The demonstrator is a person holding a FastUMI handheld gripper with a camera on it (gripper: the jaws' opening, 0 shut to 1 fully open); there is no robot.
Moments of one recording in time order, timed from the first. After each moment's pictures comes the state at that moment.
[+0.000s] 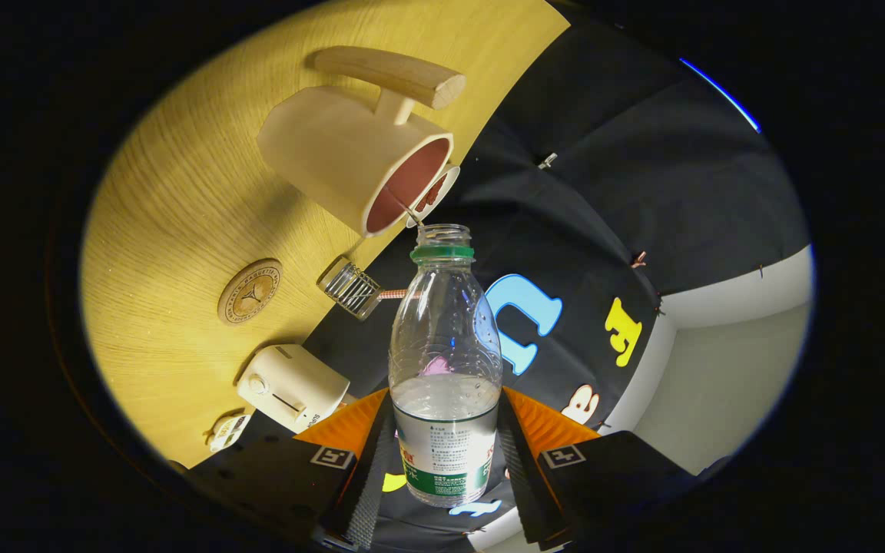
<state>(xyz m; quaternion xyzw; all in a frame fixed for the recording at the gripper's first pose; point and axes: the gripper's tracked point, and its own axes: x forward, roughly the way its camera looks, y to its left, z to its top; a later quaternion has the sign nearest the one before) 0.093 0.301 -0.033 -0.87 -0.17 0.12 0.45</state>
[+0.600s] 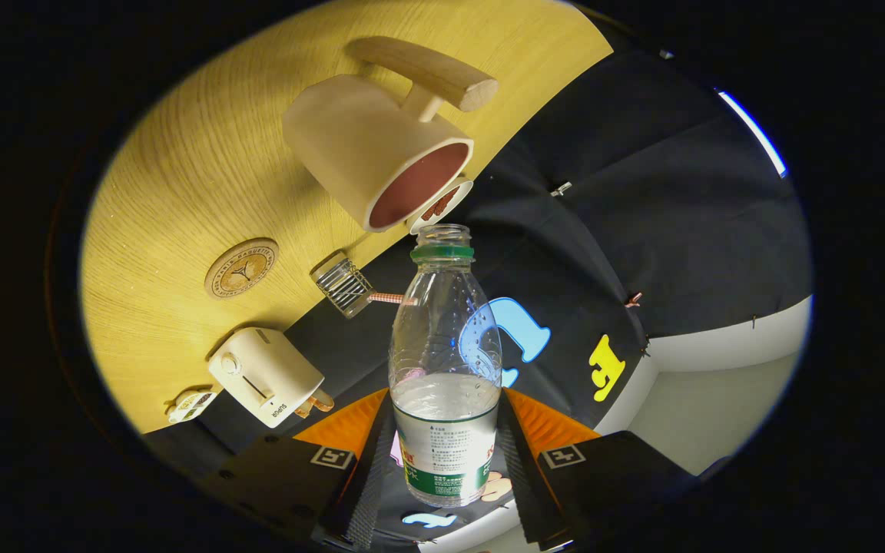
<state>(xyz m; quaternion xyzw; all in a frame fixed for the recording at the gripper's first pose) 0.097 0.314 -0.025 -0.89 -0.20 0.13 0.38</state>
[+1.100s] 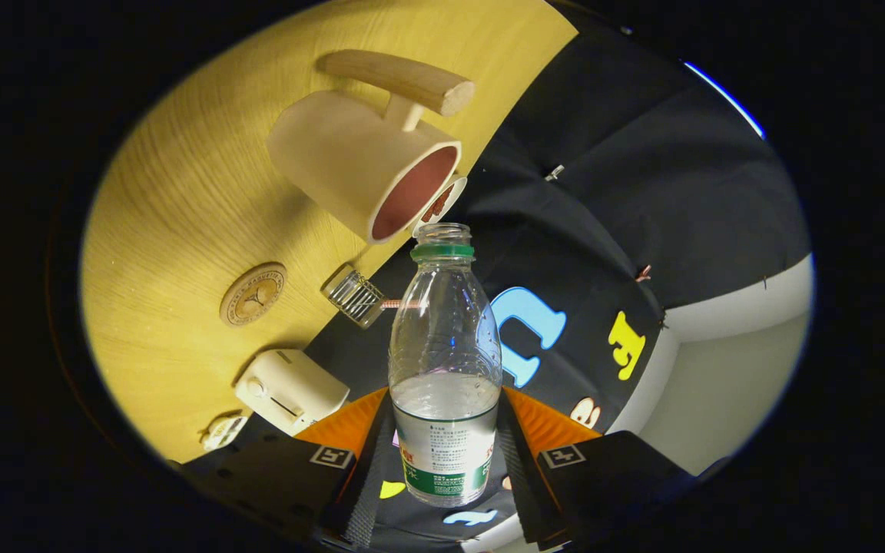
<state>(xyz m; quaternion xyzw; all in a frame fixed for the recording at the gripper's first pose) 0.100 0.295 -0.045 -0.85 -0.15 0.15 0.47</state>
